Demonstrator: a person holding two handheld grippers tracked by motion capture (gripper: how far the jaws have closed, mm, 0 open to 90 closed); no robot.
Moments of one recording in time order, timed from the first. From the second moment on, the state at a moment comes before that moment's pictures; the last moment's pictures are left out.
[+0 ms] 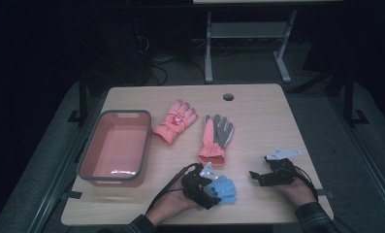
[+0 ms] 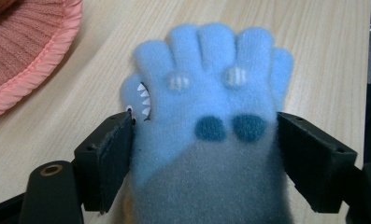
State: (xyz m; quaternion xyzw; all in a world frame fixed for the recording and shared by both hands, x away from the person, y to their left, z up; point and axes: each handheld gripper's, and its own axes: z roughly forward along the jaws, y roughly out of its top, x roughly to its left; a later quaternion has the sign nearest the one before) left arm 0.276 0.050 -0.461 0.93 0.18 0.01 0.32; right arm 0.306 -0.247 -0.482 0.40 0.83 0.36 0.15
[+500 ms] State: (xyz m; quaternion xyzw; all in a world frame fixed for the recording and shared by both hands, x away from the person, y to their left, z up) left arm 0.267 0.053 -0.457 0.94 0.14 0.02 0.32; right arm 0.307 -0.247 -0.482 0.40 0.83 0.36 0.15
